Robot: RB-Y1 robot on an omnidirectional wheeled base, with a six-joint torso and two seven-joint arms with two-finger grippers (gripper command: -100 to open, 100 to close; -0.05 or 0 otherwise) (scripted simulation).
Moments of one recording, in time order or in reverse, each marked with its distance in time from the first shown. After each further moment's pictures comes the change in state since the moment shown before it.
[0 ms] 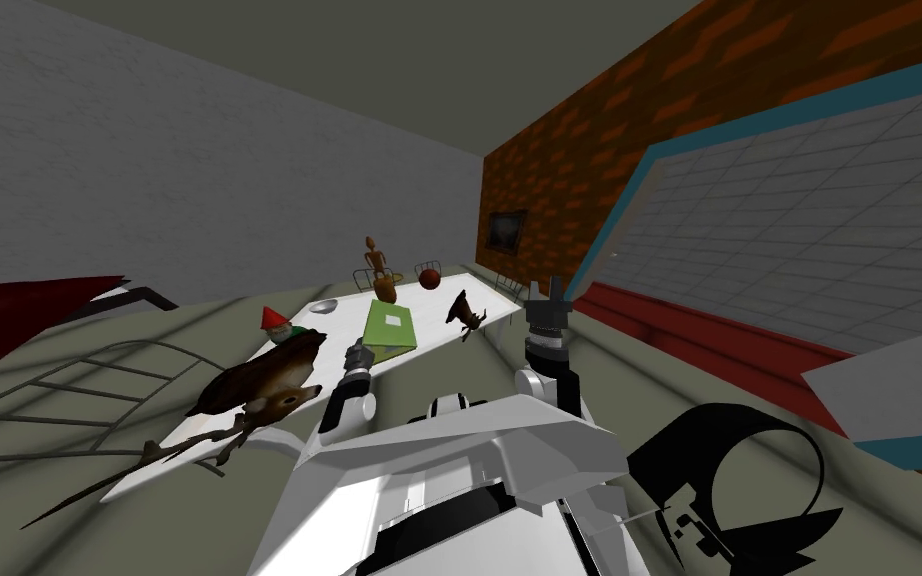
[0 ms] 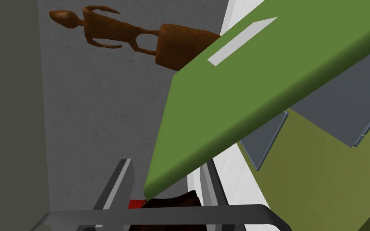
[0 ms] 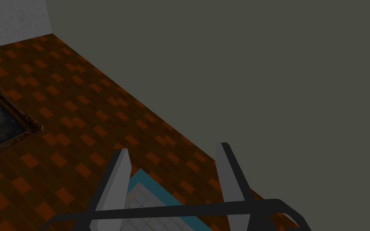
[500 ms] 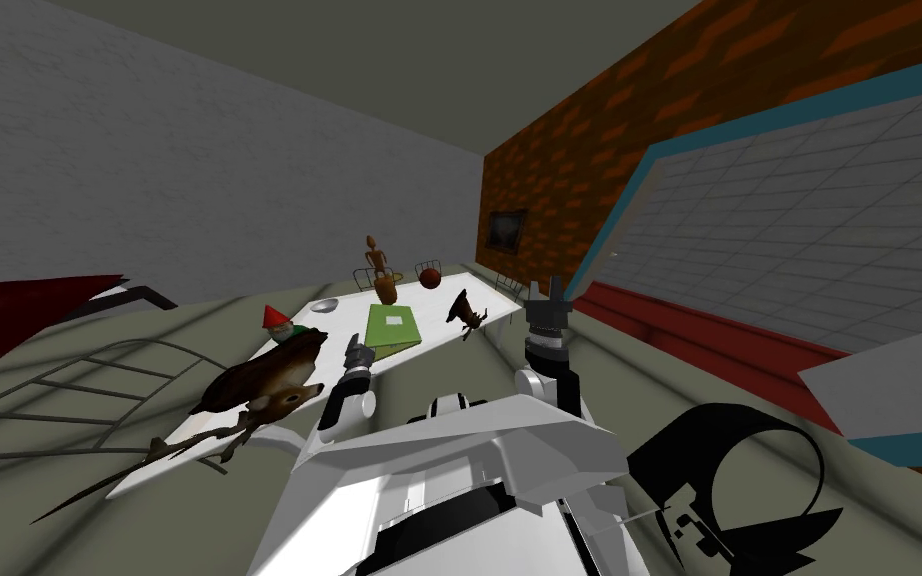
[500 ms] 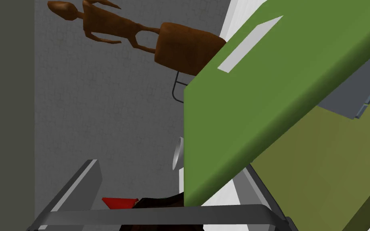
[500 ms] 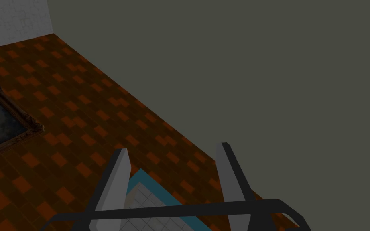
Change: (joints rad) left arm -0.011 0.007 -0.002 -0.008 0.030 0.023 0.034; right arm 0.000 0.000 0.000 0.000 0.000 0.000 0.000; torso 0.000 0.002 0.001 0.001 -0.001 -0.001
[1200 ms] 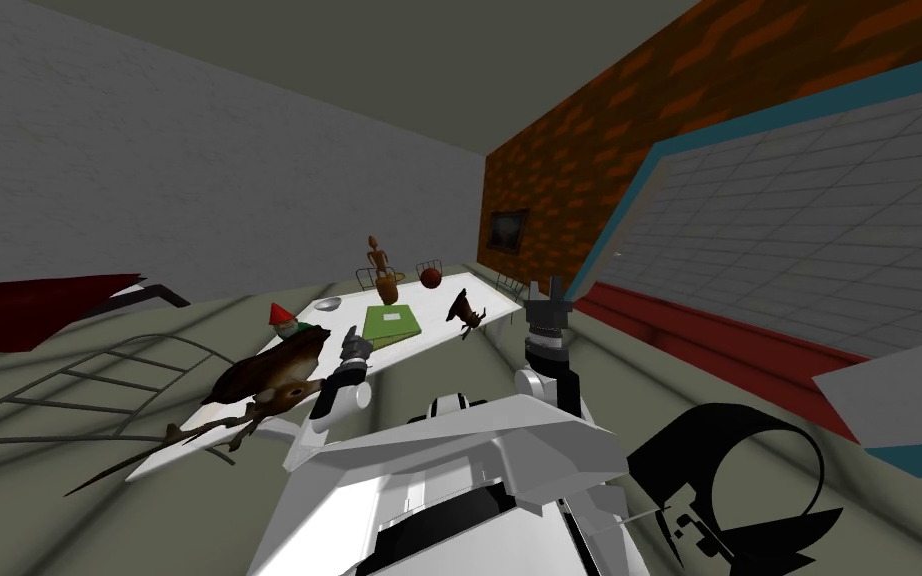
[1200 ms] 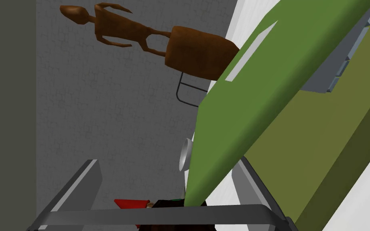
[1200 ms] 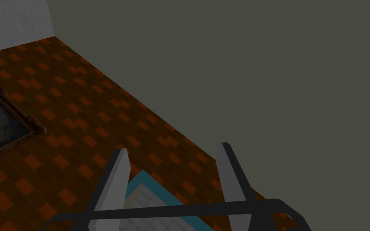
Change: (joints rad) left arm -0.022 0.008 0.020 -0.116 0.006 0.146 -0.003; right arm 0.000 0.000 0.000 0.000 0.000 0.000 0.000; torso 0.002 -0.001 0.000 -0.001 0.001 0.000
